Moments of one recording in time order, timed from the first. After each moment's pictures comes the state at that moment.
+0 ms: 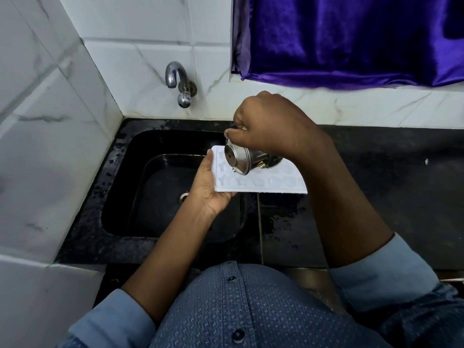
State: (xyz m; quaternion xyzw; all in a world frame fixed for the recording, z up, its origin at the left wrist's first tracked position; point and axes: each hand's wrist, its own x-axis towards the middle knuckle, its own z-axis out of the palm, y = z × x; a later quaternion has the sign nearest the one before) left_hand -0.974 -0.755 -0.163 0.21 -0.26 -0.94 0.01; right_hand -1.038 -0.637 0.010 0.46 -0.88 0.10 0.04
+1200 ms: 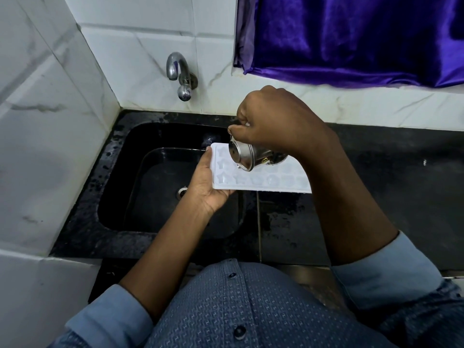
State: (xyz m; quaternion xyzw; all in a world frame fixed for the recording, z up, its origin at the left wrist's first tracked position) left_hand -0.972 -0.761 -0.163 0.23 -0.23 -0.94 0.00; right_hand -1.040 -0.641 0.012 0.46 -0.88 0.08 0.04
